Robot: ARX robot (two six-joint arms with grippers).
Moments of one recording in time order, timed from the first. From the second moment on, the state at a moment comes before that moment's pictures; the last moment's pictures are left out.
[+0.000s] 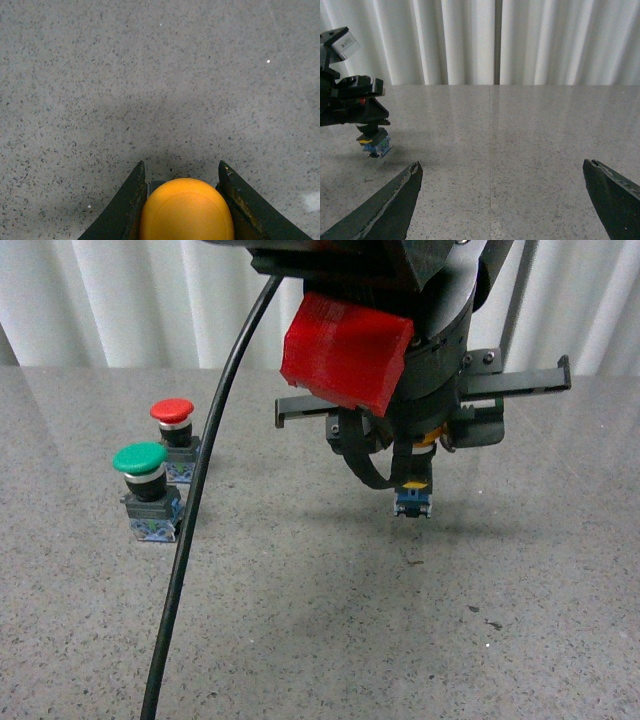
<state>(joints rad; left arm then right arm) -0.70 2.00 1.44 -0.15 -0.26 -0.47 0.00 0.00 0.01 0.00 0.00 0.00</state>
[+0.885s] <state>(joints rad) -0.64 2.01 1.40 -0.13 -0.15 -0.39 0.00 0.00 0.01 0.00 0.00 0.00</state>
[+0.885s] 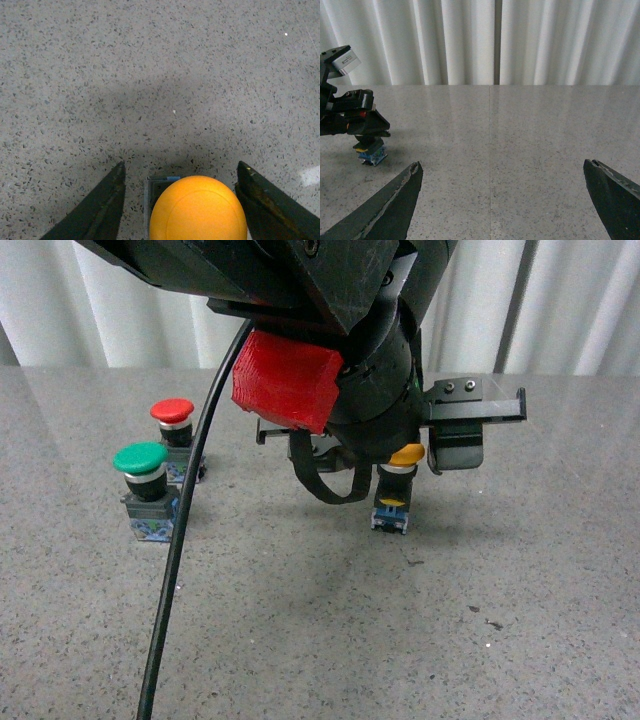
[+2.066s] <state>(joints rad) -0.41 1.57 0.51 1.09 -0.44 -0.02 0.00 0.00 0.01 0.00 0.00 0.00</state>
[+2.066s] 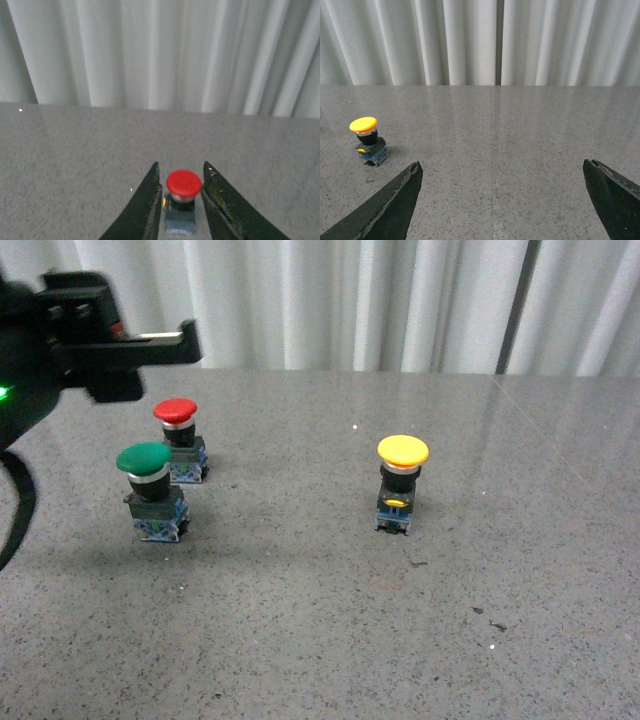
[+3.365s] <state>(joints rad) 0.00 0.51 0.01 0.50 0.00 -0.01 0.00 0.00 0.01 0.00 0.00 0.00</state>
